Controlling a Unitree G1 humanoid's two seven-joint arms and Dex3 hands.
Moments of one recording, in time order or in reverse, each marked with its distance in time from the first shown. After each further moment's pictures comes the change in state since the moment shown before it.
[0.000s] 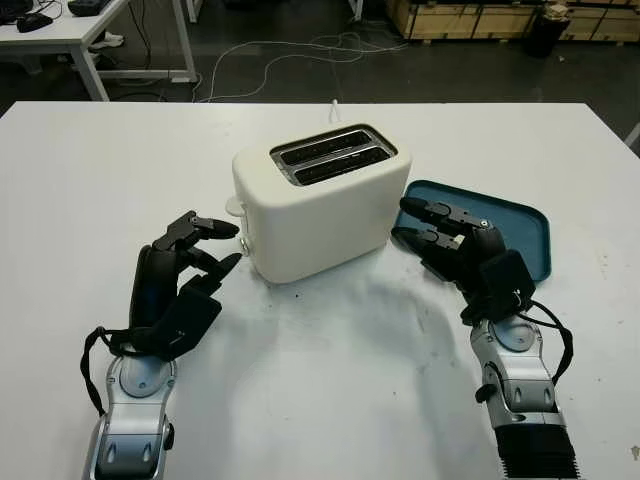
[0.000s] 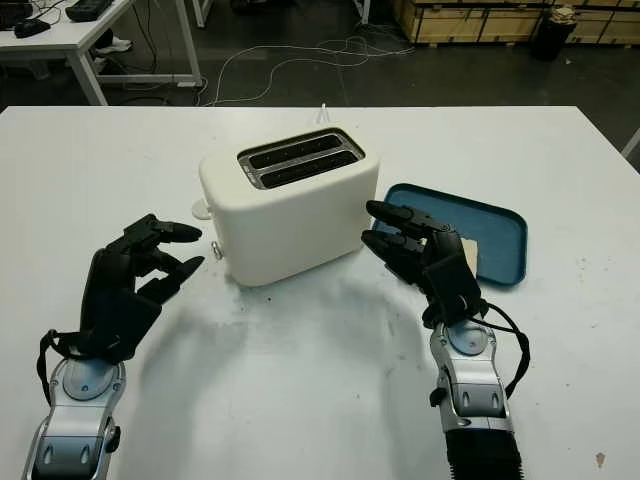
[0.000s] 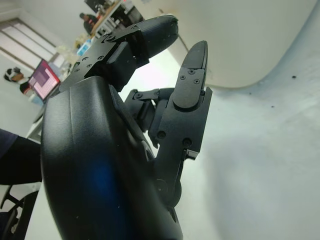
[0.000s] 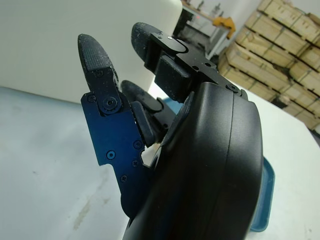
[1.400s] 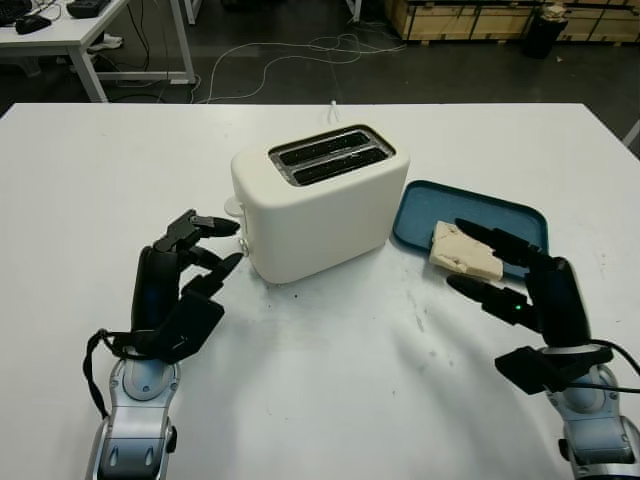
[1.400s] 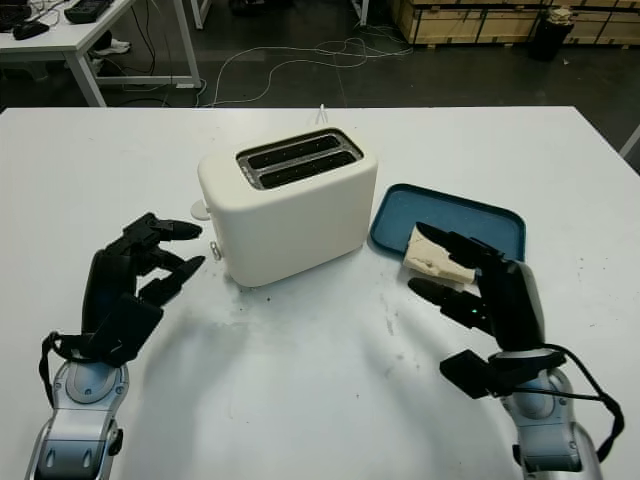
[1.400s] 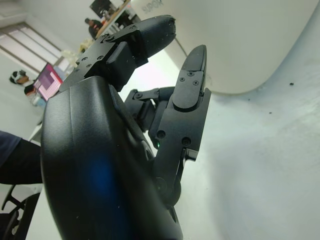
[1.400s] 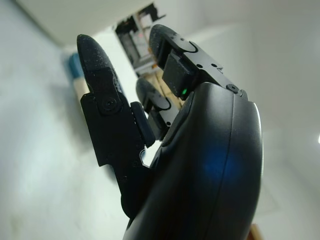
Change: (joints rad) left arm 0.003 0.000 -0.007 0.001 0.000 -0.029 0.021; right arm 0.203 -0.299 -0.083 0.068 -0.531 -0.547 -0.265
